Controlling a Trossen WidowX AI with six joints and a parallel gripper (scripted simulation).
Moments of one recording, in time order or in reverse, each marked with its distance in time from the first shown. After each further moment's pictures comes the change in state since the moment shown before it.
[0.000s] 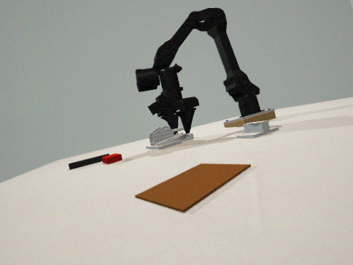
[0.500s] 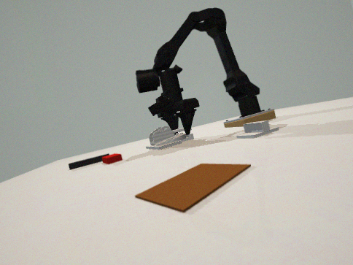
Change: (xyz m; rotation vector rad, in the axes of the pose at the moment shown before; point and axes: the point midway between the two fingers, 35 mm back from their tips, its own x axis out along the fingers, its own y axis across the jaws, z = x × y) arm 0.003 0.000 0.000 0.000 0.000 0.000
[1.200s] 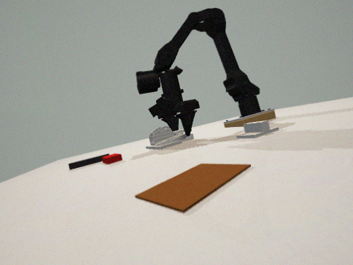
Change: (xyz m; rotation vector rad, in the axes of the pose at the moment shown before) arm 0.004 0.000 0.000 0.000 0.000 0.000
